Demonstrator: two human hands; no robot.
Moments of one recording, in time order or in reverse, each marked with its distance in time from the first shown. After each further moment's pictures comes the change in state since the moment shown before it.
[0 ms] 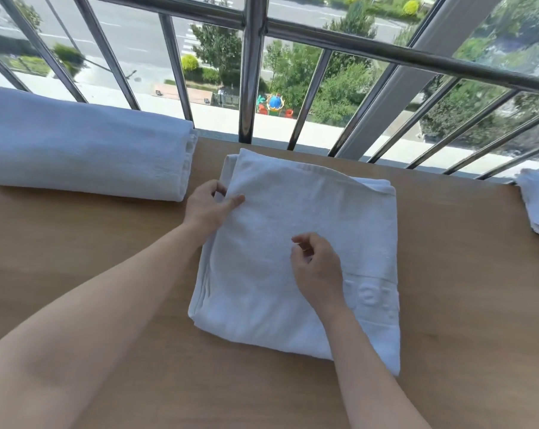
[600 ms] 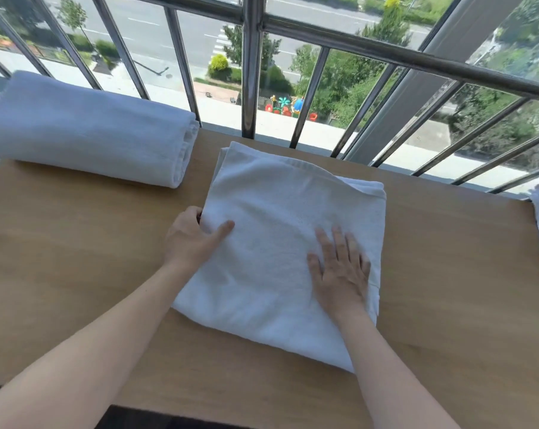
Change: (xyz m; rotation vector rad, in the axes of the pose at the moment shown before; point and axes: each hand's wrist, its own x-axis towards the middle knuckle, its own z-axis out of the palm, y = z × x) left_hand -0.082 -0.020 0.011 0.307 0.202 -0.098; right_hand 0.021 0.089 -0.048 -0.763 -0.100 -0.199
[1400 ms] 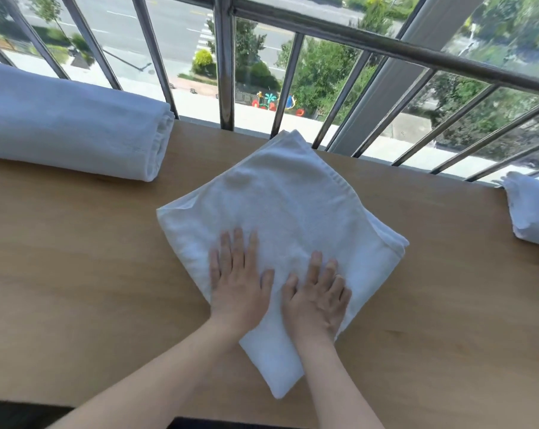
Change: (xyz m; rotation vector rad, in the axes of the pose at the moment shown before) left_hand -0.117 0.031 0.095 0.432 -0.071 0.402; right_hand -0.059 -0.029 0.007 -0.175 -0.055 0.316
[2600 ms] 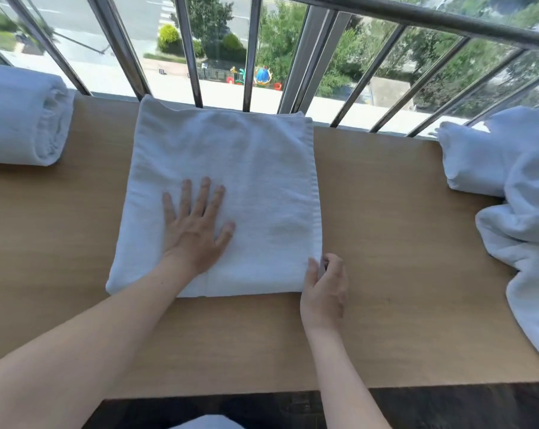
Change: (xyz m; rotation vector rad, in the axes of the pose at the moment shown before) left_hand 0.059 0.052 0.018 0.277 -0.096 0.176; right_hand 0.016 0.156 0.017 0.789 0.247 0.185
